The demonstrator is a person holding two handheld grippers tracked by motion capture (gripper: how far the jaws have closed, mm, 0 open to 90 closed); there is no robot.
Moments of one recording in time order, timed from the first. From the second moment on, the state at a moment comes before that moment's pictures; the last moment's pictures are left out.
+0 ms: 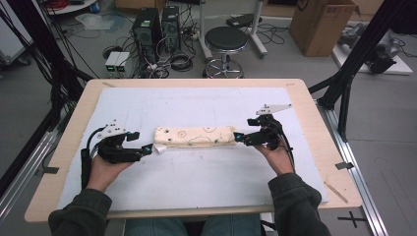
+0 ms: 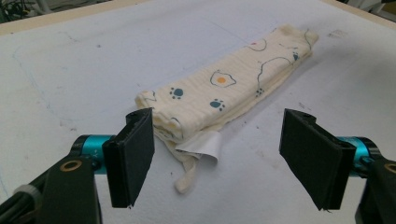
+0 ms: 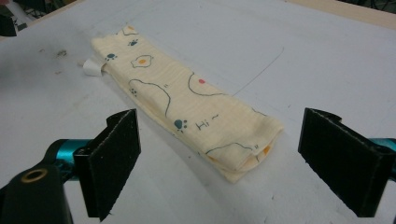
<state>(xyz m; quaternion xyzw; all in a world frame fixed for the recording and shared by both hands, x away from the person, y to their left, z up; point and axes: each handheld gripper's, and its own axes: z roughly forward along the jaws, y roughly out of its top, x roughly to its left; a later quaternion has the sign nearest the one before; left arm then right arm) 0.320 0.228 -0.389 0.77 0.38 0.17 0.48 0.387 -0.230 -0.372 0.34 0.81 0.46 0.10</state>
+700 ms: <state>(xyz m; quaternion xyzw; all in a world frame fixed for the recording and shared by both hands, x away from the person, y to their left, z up) 0.299 0.234 -0.393 0.77 0.37 0.18 0.49 0.366 -0.240 -0.380 0.33 0.82 0.46 0.11</state>
